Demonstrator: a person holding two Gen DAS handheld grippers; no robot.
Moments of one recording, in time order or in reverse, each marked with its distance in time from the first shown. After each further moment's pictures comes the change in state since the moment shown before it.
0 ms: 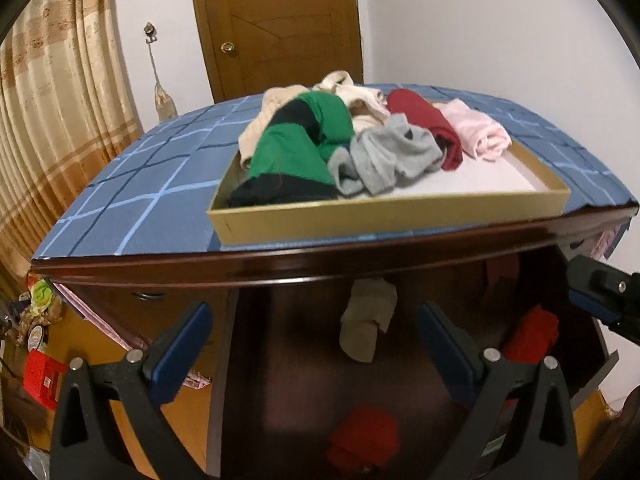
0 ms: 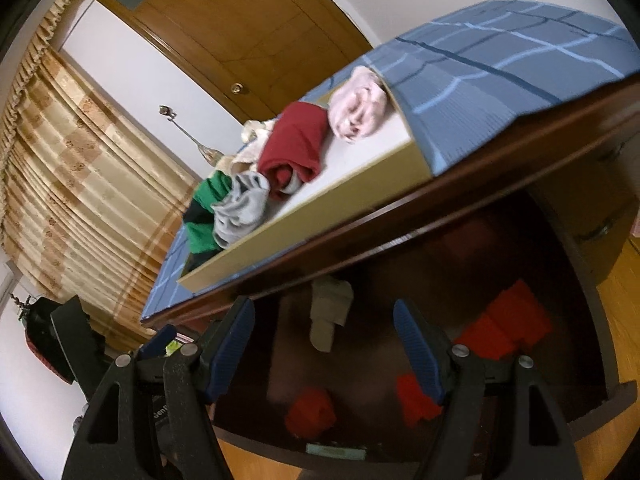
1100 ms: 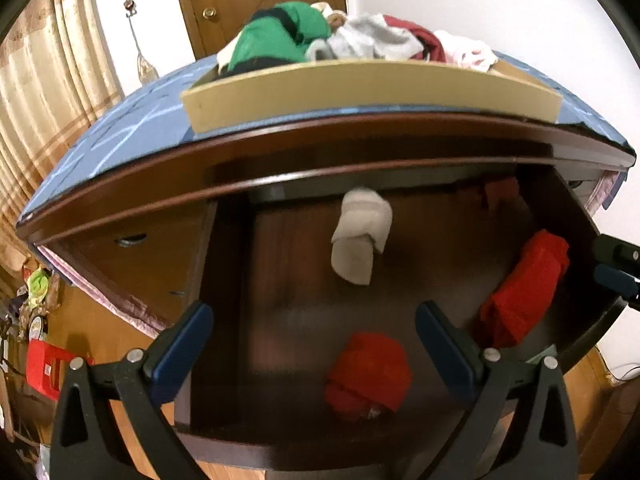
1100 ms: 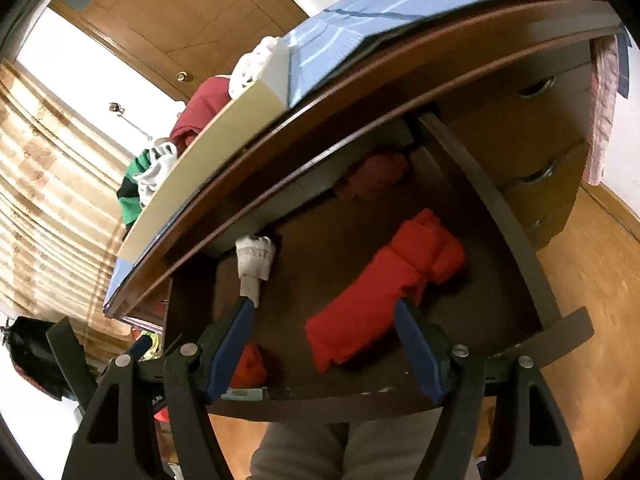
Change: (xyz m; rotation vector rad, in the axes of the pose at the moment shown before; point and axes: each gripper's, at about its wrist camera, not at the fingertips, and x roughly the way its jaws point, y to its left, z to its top) left arm 0.014 -0.006 -0.056 0.044 0.136 -0.027; right arm -0.017 -0.061 -0.035 0.094 0.084 -0.143
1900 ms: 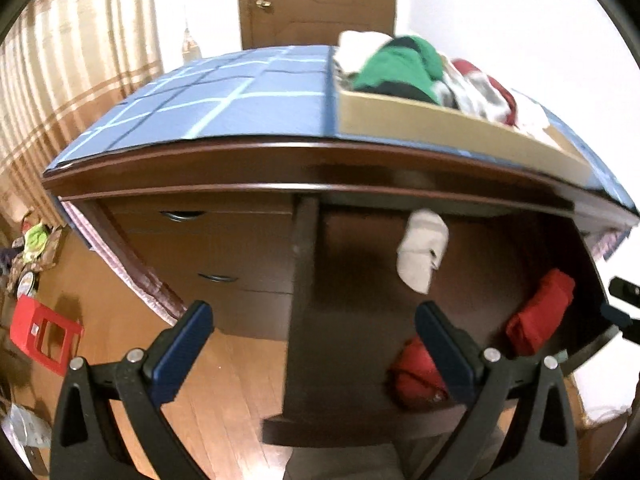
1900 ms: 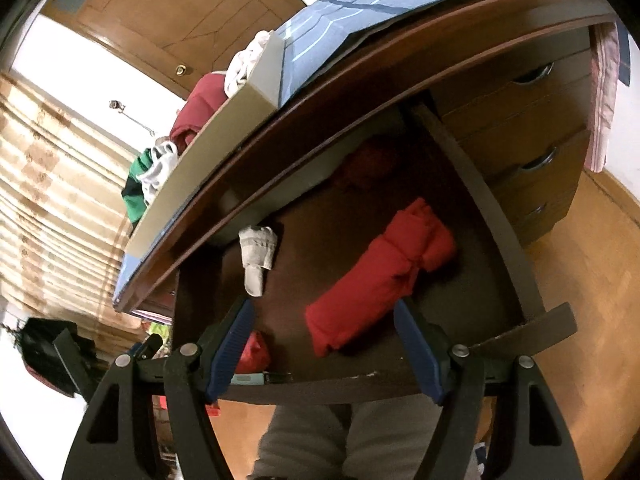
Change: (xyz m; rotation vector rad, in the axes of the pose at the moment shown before) left arm -0.018 0.088 -0.001 -0.187 -0.031 -0.010; right arm -0.010 -0.007 0.008 0.031 0.056 0.035
